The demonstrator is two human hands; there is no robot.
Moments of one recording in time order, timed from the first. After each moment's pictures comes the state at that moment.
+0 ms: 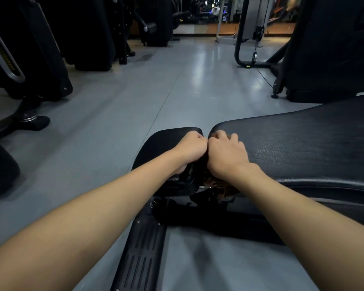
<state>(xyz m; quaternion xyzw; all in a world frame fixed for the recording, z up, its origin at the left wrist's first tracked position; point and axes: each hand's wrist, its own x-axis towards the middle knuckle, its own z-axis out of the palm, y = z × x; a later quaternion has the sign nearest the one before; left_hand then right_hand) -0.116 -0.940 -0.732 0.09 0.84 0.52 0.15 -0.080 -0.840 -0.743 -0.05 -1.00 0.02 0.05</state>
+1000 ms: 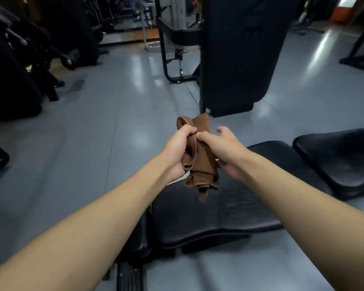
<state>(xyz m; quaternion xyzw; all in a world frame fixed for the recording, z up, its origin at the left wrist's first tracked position) -0.073 -0.781 -0.343 0.04 0.60 0.70 0.38 0.000 -0.682 -0.331 -0.29 -0.66 0.69 0.08</state>
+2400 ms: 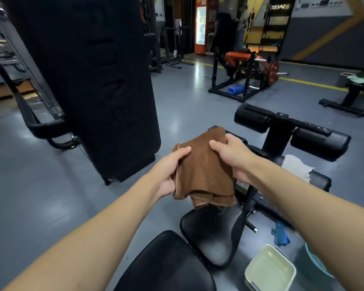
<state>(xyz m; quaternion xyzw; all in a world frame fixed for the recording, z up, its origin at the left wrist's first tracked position) -0.030 -0.289 -0.045 0.15 0.54 0.56 0.62 0.117 -0.206 -0.017 -0.45 -0.57 0.62 0.29</state>
